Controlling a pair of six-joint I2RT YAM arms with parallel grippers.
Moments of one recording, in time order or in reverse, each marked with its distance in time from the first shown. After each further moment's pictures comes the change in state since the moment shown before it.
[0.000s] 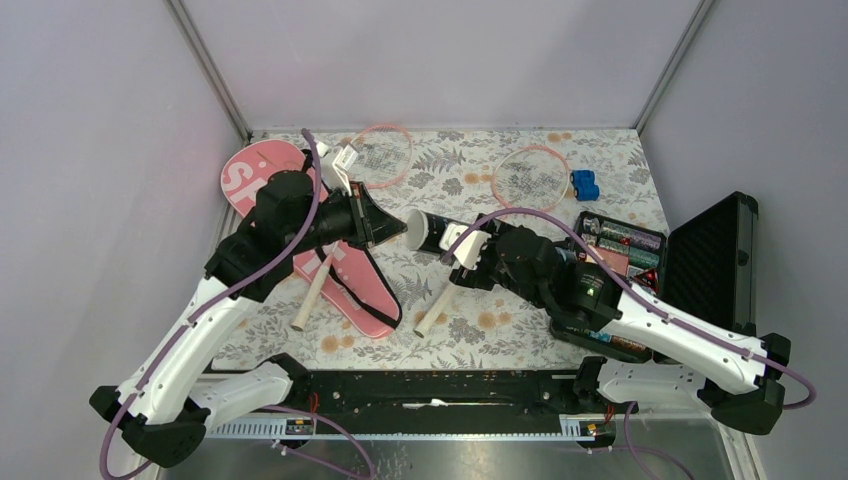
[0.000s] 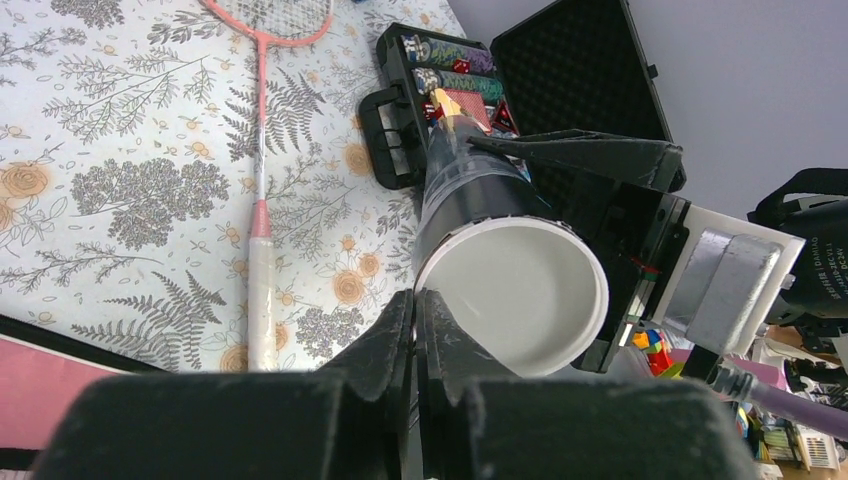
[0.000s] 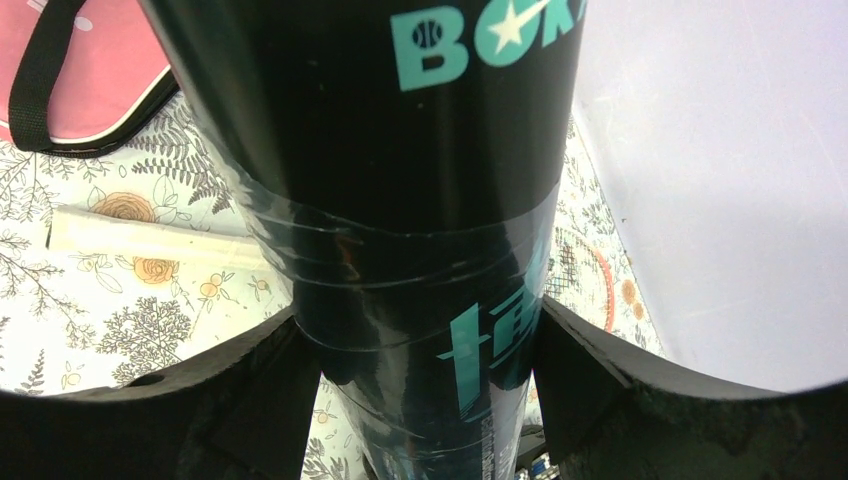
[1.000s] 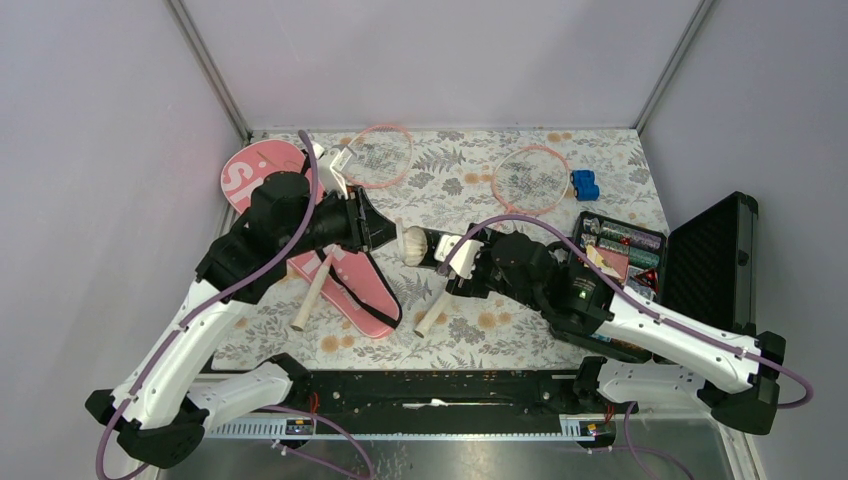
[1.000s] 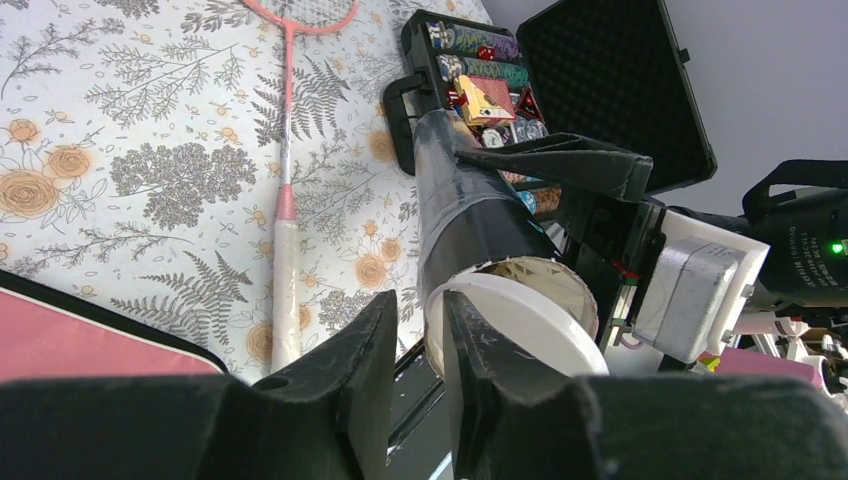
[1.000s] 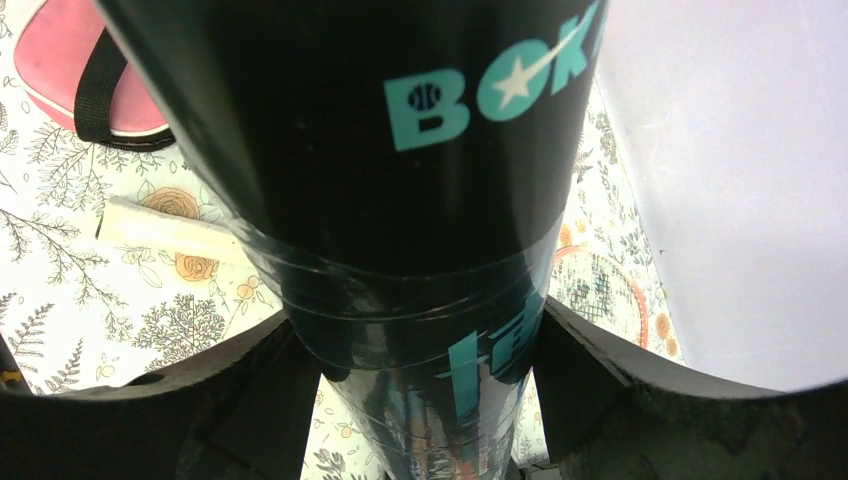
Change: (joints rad) left arm -0.011 -0.009 0.046 -0.102 -0.045 0.048; right arm 0.000 -0.003 -0.069 0.058 -0.093 -0.017
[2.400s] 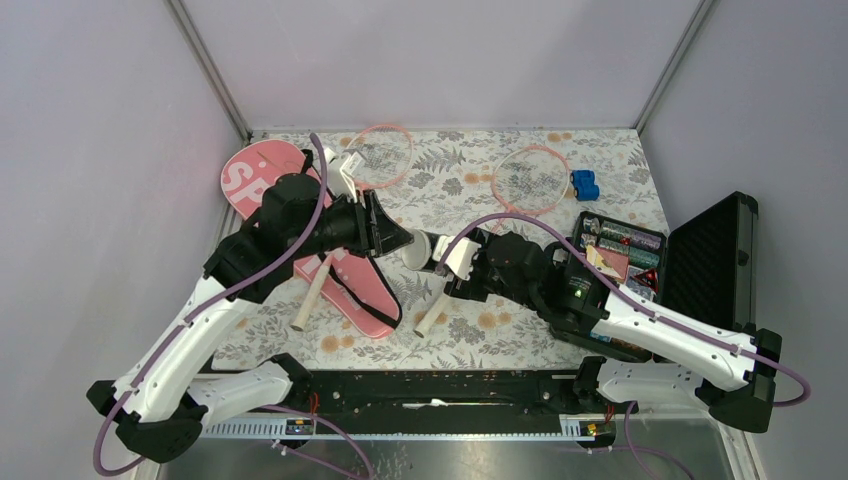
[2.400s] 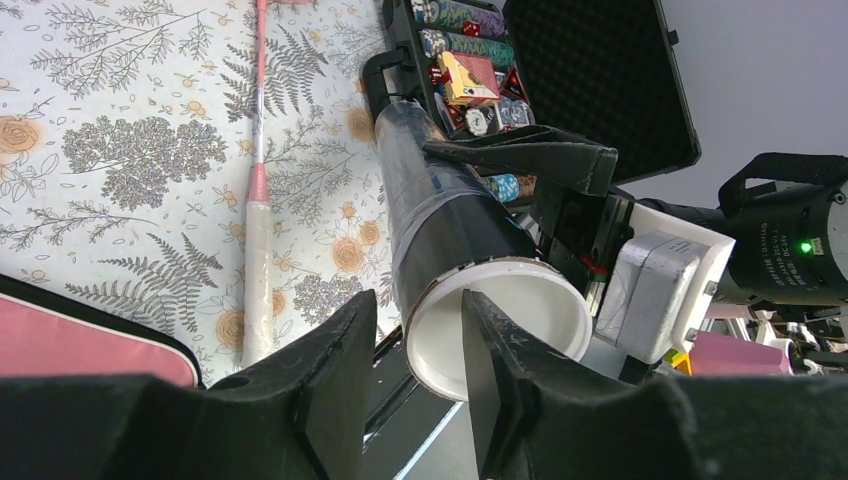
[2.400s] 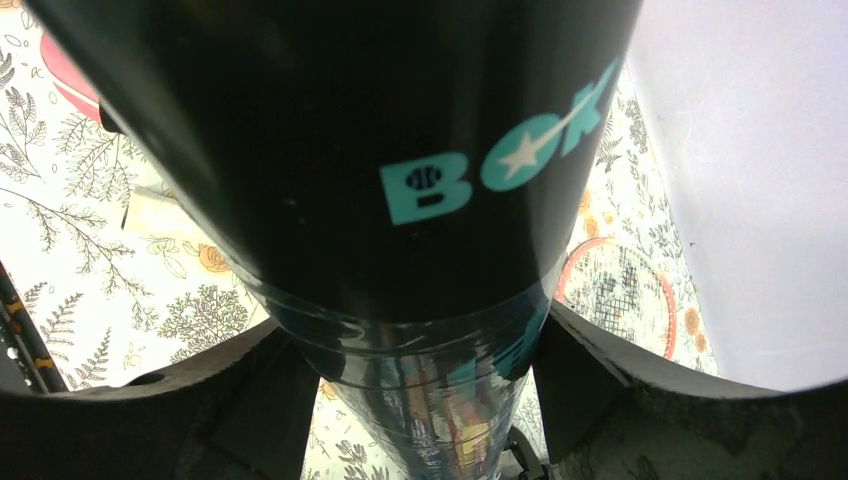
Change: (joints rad) left arm -0.049 0.016 -0.005 0.000 -0.005 -0.048; right arm 0.000 0.022 0.000 -0.019 -0.019 0.040
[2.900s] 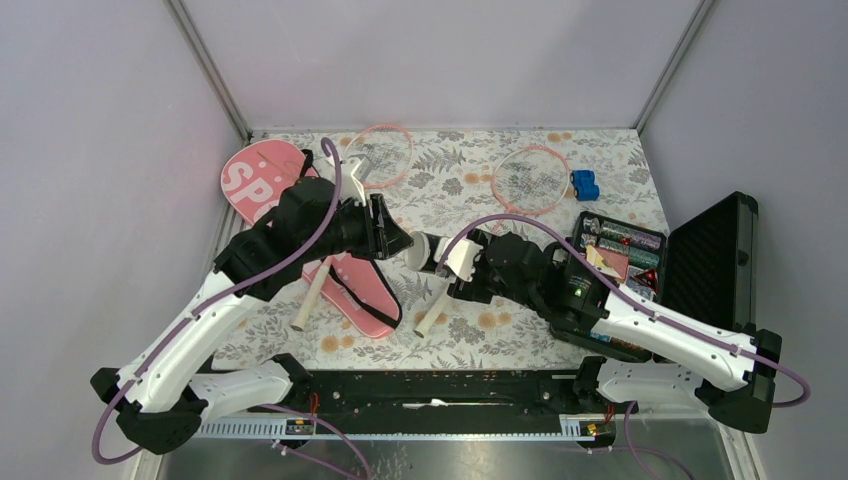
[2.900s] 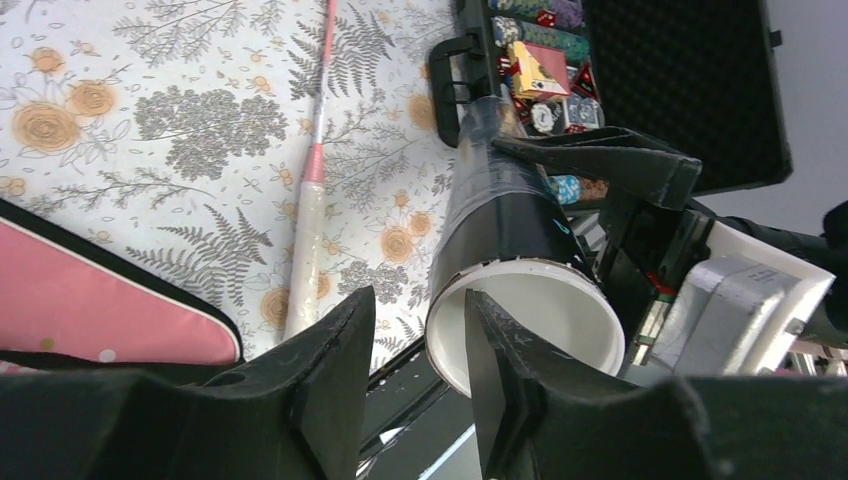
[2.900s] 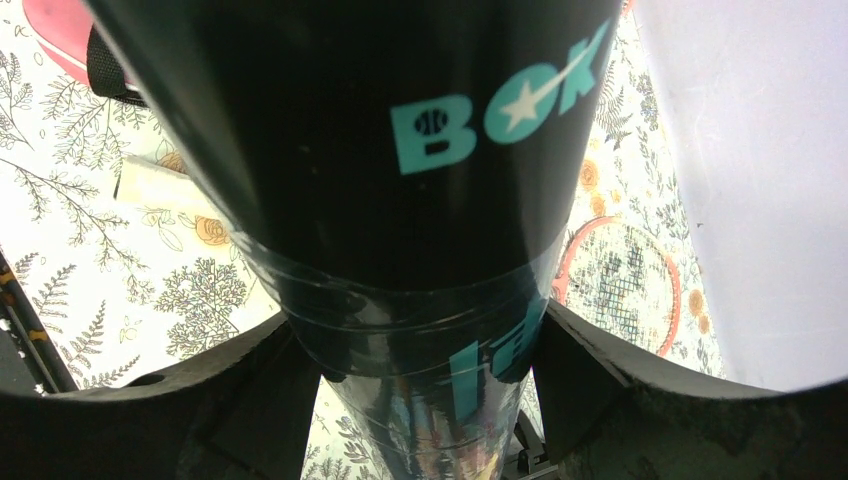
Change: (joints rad) left arm -0.062 0.035 0.004 -0.061 -0.146 0.002; right arm -0.006 0.000 0.000 -0.050 0.001 0.000
